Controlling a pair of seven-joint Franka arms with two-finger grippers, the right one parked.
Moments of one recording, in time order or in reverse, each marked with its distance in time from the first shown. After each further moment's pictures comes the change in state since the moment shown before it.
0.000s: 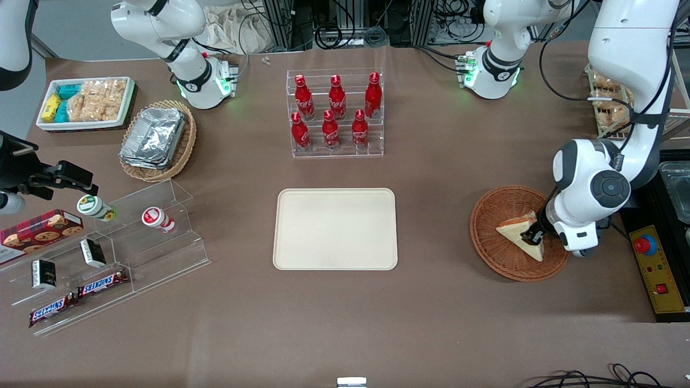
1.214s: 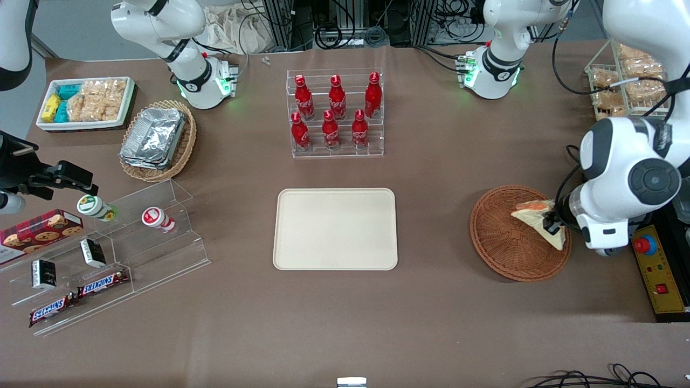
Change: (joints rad) arm -0.011 -0.120 -0.046 0.243 0.000 -0.463 0.146
